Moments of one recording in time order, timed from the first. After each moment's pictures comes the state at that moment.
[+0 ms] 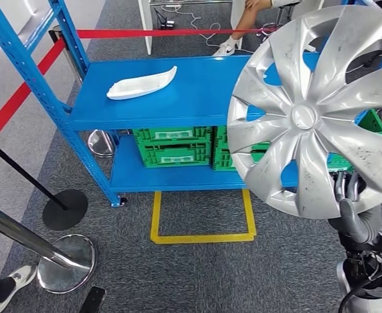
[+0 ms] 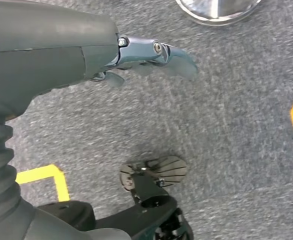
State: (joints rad) left arm -0.09 -0.20 1.08 -0.20 -1.19 0.16 -0.41; right arm -0.01 -0.15 -0.06 -1.78 -0.70 0.50 -0.31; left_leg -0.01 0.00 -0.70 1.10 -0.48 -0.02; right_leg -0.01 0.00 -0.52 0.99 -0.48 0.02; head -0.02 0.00
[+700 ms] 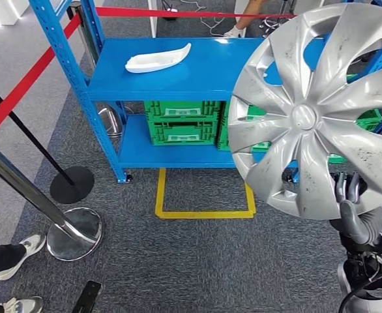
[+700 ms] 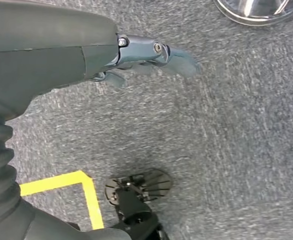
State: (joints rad) left arm -0.10 -0.18 1.08 -0.21 -1.20 0.16 -0.42; right arm -0.01 -0.15 -0.06 -1.78 -0.67 0.50 -0.32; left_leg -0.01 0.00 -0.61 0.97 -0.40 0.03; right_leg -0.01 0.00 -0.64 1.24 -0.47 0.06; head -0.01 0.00
